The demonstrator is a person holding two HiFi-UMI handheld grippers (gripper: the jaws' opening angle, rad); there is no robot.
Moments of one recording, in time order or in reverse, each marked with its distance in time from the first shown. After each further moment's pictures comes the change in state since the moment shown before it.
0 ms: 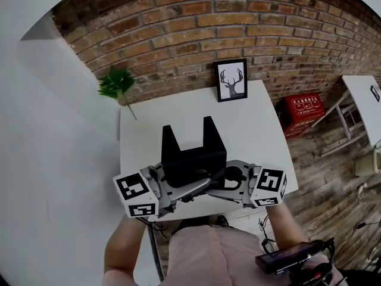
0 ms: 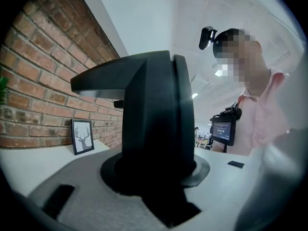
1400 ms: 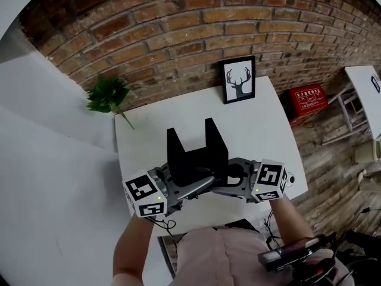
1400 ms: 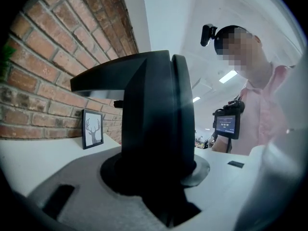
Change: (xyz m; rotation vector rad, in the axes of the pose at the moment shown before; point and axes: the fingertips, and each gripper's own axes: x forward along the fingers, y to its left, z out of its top) left arm -0.012 0.103 -0.020 -0.100 0.008 -0.042; right arm 0.046 -0.087 -0.023 0.115 0.072 -0.033
